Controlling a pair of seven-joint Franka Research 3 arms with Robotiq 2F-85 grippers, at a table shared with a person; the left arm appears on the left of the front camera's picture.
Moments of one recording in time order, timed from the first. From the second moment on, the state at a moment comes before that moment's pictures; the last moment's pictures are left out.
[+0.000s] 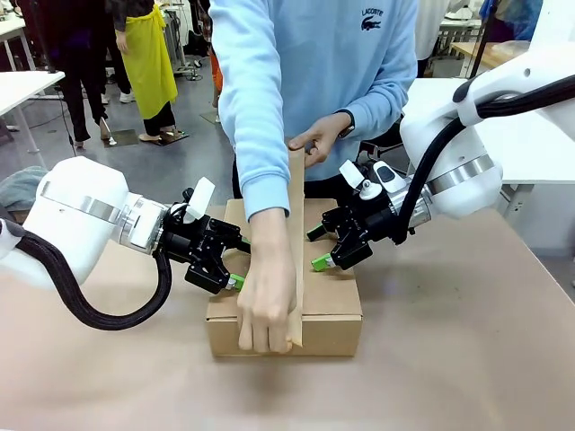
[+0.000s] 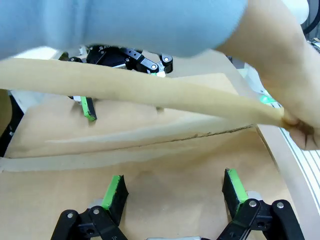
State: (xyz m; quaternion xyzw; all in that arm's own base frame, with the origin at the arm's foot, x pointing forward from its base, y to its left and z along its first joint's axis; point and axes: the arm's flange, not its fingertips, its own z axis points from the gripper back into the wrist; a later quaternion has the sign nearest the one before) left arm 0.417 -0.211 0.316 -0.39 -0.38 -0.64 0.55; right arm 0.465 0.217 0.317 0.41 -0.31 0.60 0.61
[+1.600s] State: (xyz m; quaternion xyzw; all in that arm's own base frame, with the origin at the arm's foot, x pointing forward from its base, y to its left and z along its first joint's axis) left arm 0.417 -0.211 0.316 -0.39 -0.38 -0.64 0.55; right arm 0.465 0.217 0.317 0.41 -0.31 0.60 0.61
